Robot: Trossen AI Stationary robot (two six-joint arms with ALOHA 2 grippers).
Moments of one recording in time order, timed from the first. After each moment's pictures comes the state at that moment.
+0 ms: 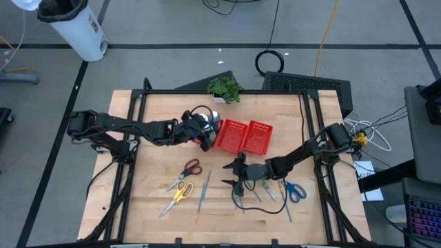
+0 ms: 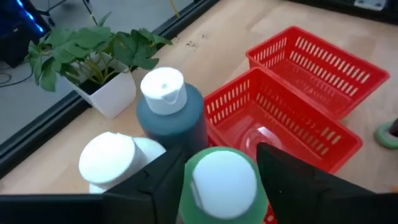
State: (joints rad) left arm 0.05 1.44 0.87 -0.07 -0.45 -0.29; right arm 0.30 1.88 0.76 0.71 0.31 0.25
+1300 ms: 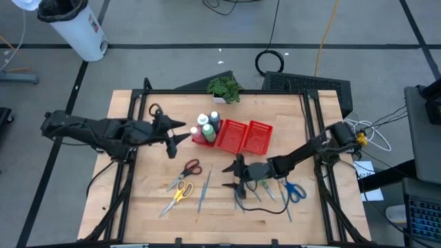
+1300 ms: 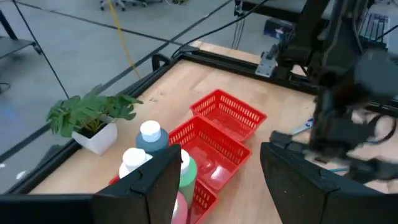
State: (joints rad) left arm -0.19 0.92 0.89 -0.38 -0.51 -0.31; right arm 0.30 1.80 0.76 0.71 0.18 0.24
